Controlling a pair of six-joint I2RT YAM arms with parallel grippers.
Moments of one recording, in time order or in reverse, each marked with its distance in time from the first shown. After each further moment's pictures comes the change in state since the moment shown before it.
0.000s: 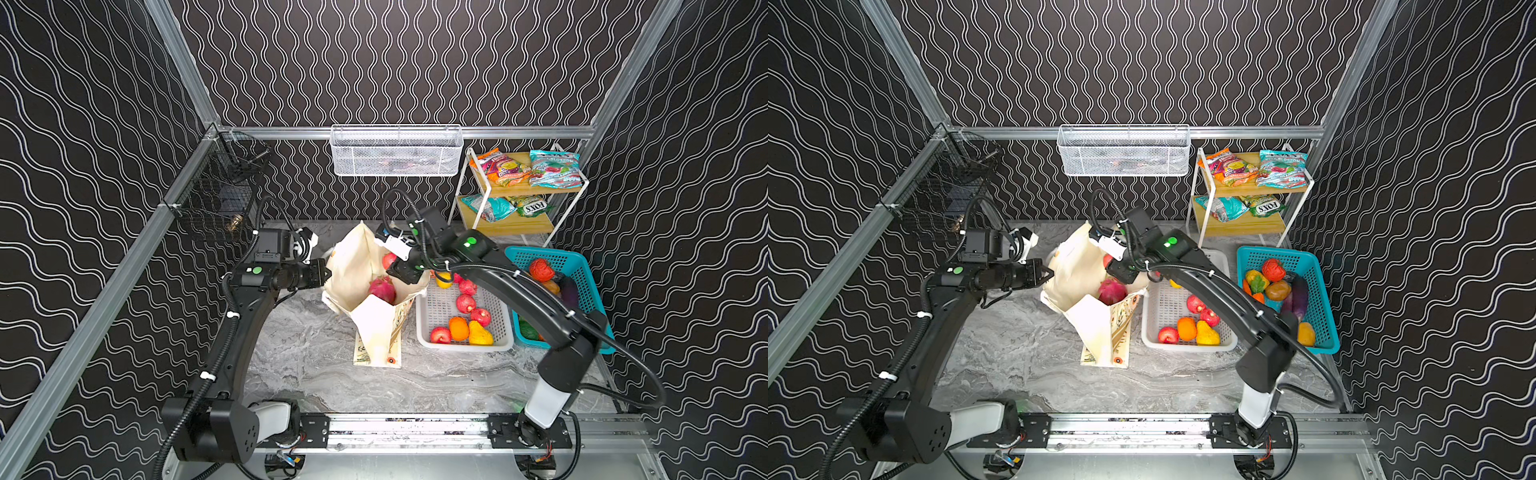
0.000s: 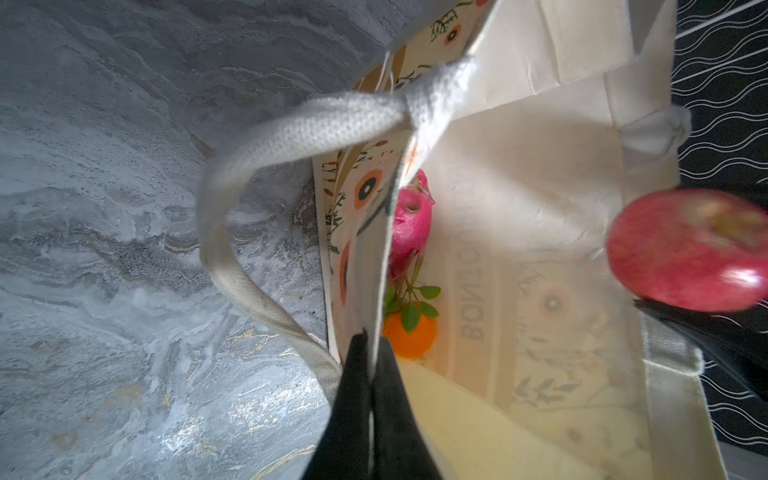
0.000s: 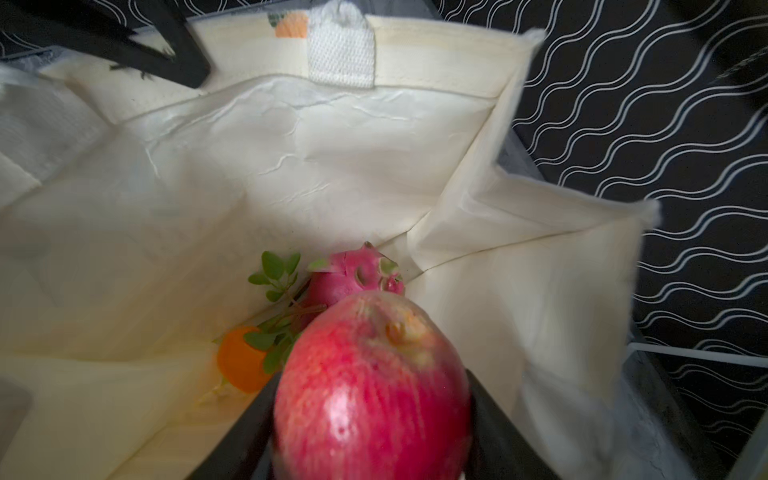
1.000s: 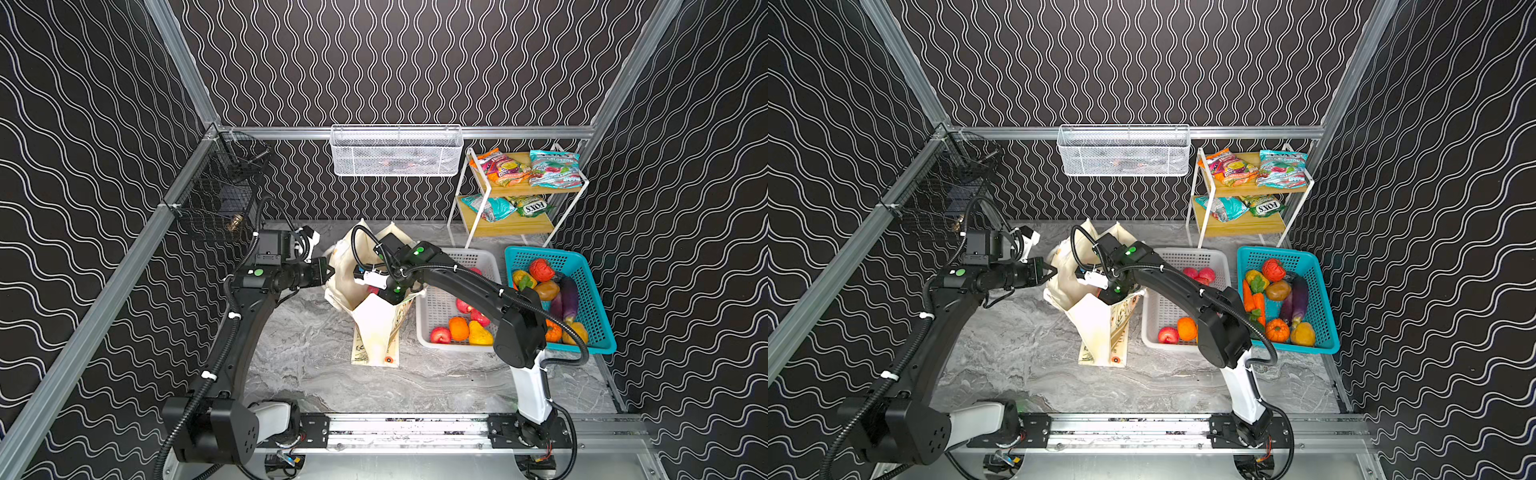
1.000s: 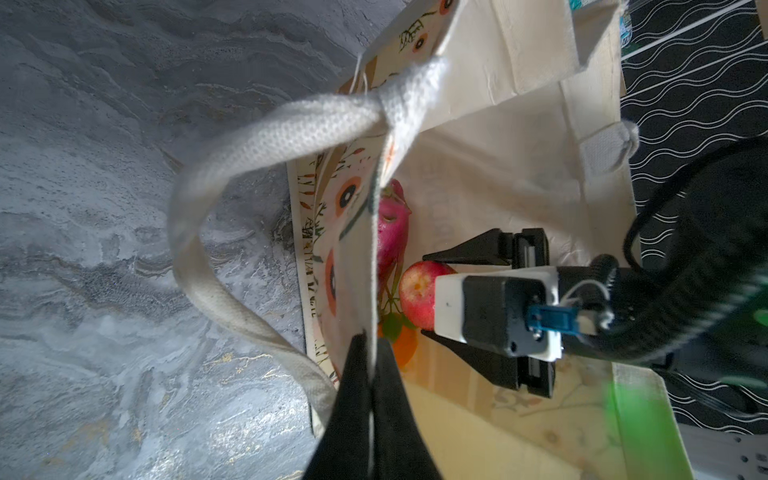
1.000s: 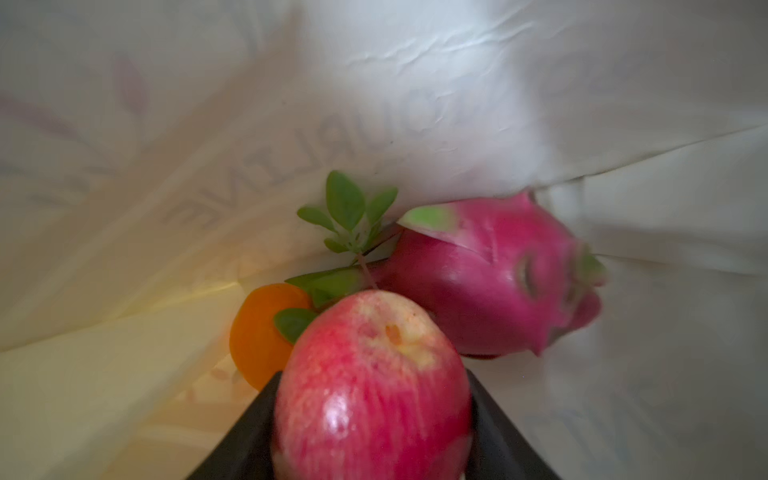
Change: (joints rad) left arm 0.000 -0.002 -0.037 0.080 0.047 -0.023; right arm 0.039 0.283 0.024 -0.119 -0.116 -0.118
